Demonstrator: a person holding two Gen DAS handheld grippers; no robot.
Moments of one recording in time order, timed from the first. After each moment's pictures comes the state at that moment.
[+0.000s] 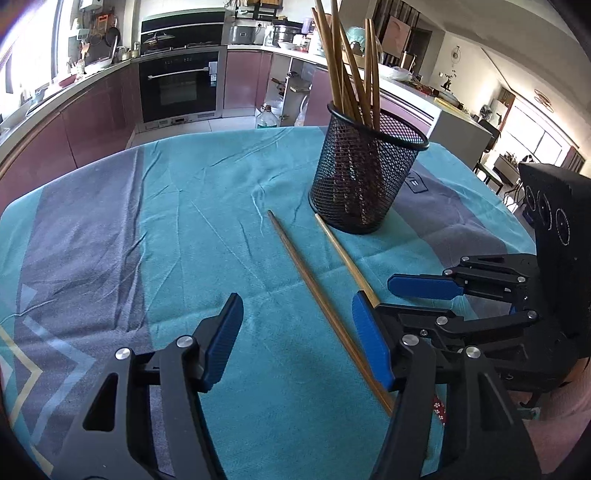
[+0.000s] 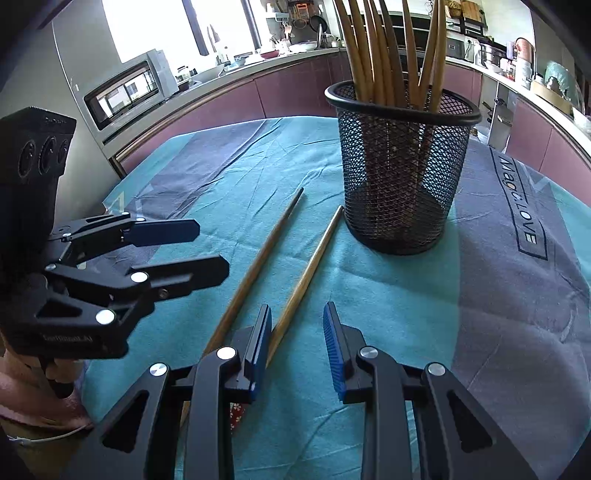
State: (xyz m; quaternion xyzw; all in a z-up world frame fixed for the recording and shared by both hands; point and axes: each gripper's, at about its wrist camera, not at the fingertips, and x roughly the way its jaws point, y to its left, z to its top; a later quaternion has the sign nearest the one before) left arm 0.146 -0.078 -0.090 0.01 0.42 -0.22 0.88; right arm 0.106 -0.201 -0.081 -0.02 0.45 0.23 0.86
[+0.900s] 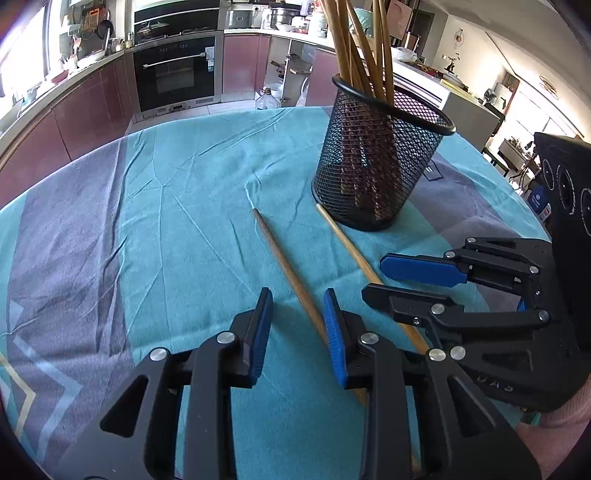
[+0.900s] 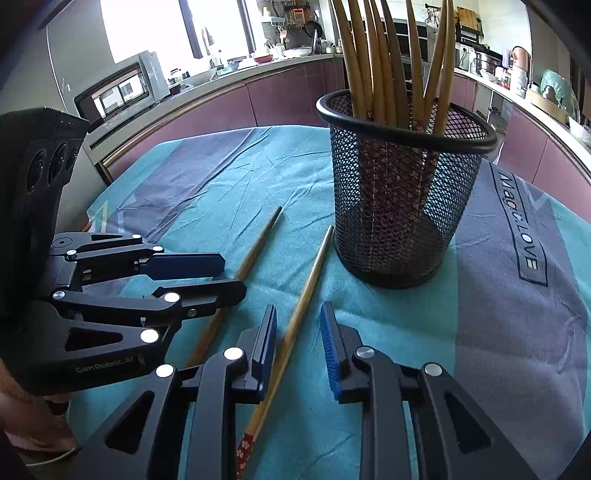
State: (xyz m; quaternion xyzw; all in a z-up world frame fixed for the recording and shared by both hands) left arm 0.173 -0.096 -0.105 0.03 0.45 -0.21 0.87; right arm 0.131 -0.189 -0.083 -0.03 0.43 0.21 0.87
